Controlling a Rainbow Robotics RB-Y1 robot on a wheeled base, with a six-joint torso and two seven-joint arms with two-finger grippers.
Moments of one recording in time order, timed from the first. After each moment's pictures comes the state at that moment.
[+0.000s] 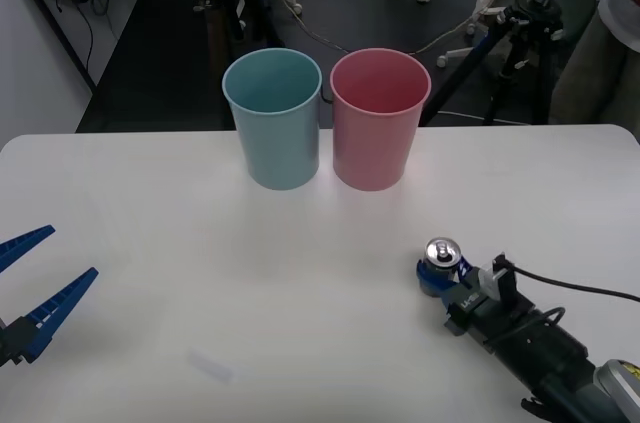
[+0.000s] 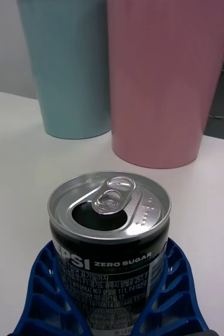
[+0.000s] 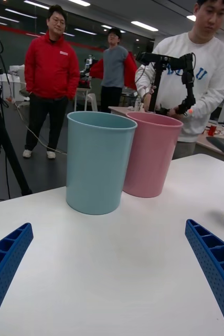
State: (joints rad) right arm 0.13 -0.34 0.12 -1.40 0.87 -0.63 0.58; left arm 0.35 0.40 0.52 -1.66 -0.96 -1.22 0.00
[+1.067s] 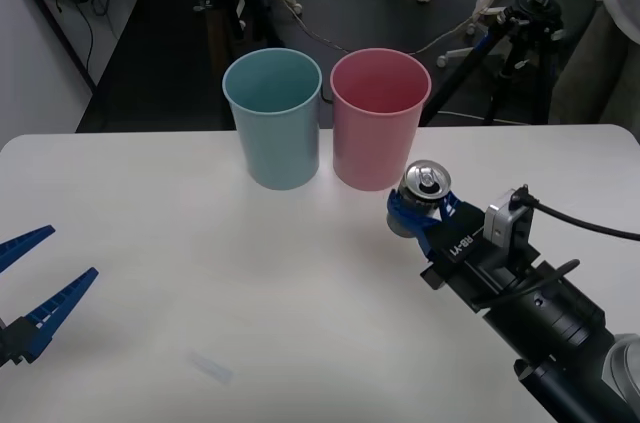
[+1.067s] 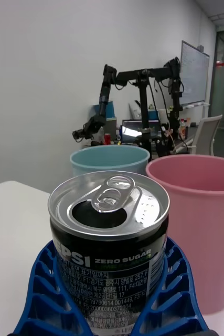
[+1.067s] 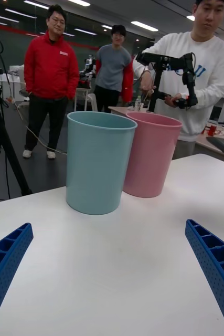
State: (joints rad) right arm 0.26 -0.35 0.18 -2.07 1.20 -0.42 0.07; left arm 0.35 0.40 0.52 -1.66 -0.96 -1.22 0.00
